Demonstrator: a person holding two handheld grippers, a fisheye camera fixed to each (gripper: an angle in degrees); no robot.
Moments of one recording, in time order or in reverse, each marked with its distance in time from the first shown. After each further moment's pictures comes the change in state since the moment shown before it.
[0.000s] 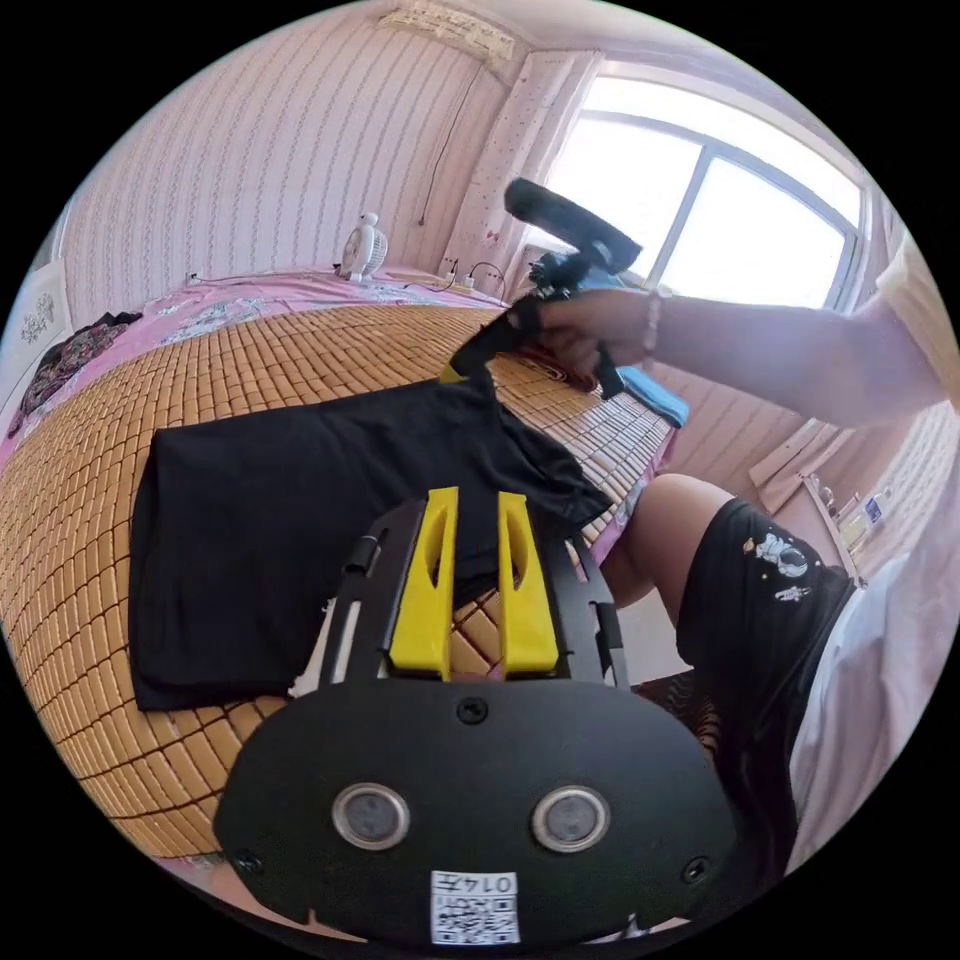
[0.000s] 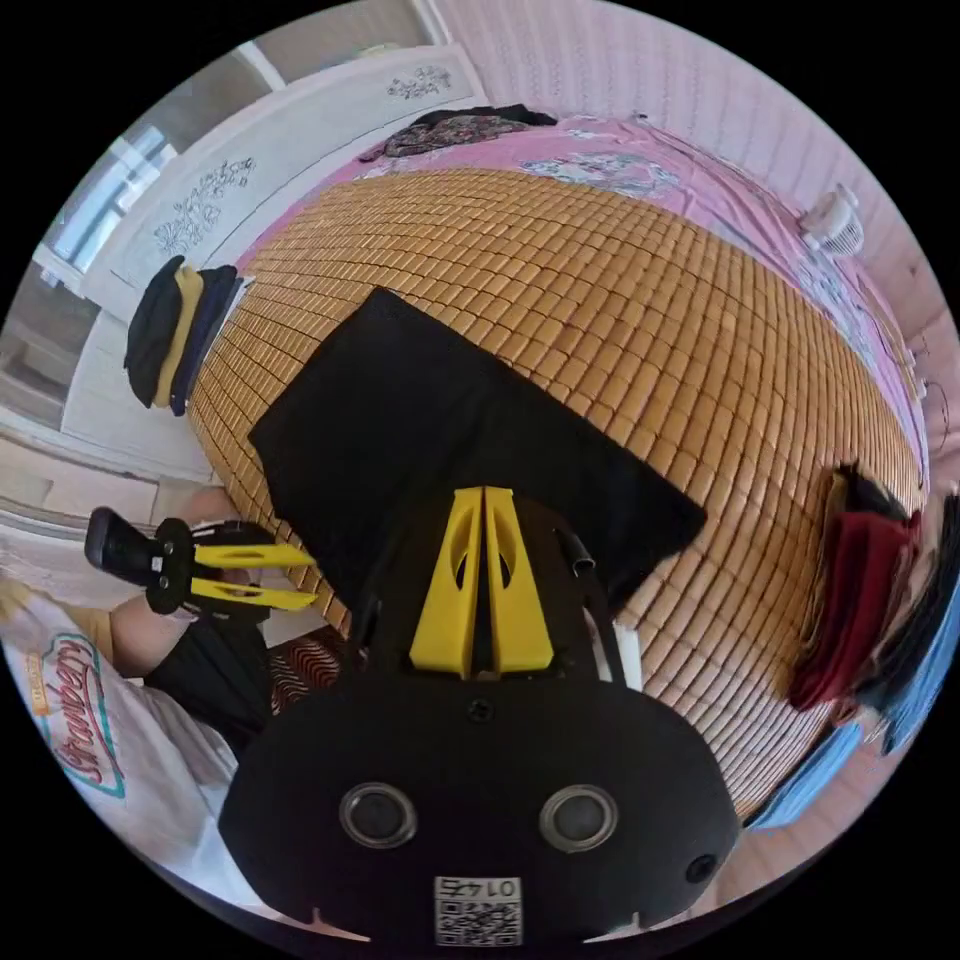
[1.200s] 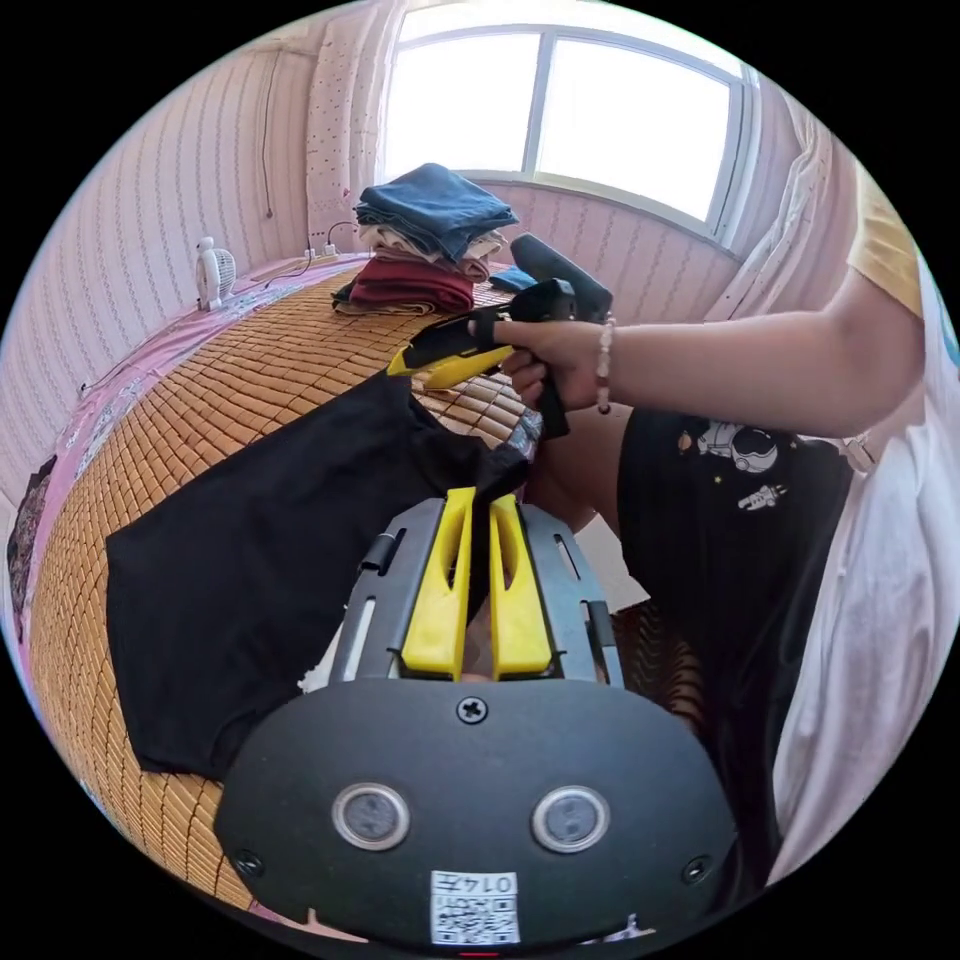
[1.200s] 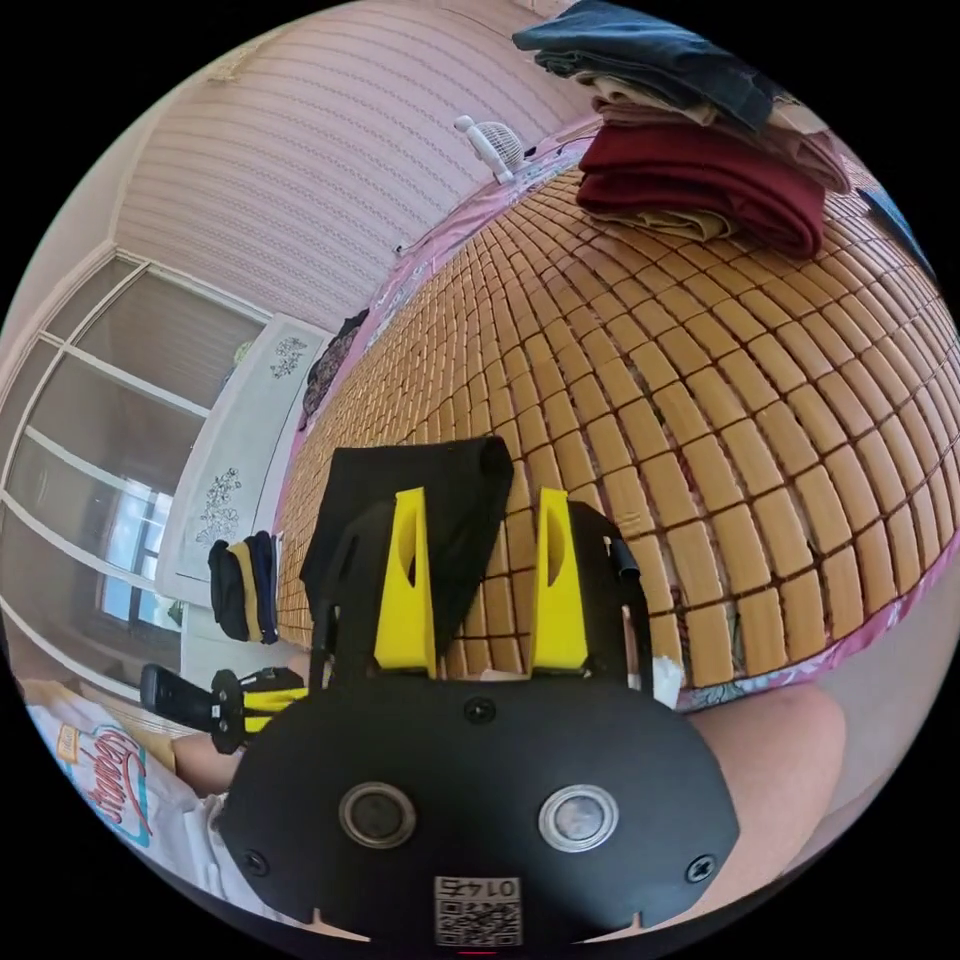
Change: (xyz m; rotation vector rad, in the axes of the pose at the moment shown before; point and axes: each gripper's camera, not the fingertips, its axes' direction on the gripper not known) left arm 0.085 -0.004 0.084 -0.205 0.063 0.340; right arm 0.275 0.373 0.088 0.525 -0.379 0.639
